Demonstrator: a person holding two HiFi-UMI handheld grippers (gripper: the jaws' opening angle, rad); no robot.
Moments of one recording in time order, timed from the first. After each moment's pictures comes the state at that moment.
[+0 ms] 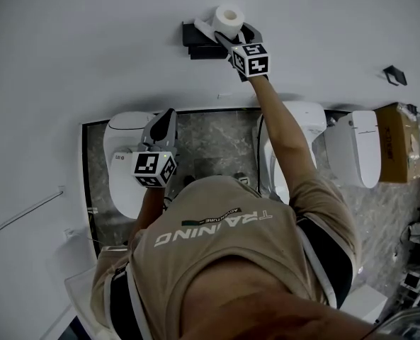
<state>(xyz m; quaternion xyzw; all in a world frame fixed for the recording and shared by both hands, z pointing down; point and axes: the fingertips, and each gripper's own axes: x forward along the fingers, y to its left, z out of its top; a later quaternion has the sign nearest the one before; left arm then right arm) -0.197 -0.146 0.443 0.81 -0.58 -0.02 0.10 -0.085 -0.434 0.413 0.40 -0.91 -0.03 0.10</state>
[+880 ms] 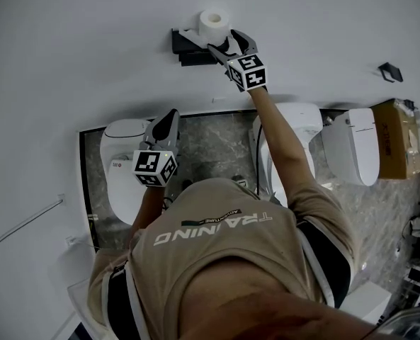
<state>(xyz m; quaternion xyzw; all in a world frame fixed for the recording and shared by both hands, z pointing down) -0.167 -0.173 0.442 0.83 -0.55 -0.02 0.11 -0.073 -0.415 0.416 0.37 -0.92 -0.05 0.11</state>
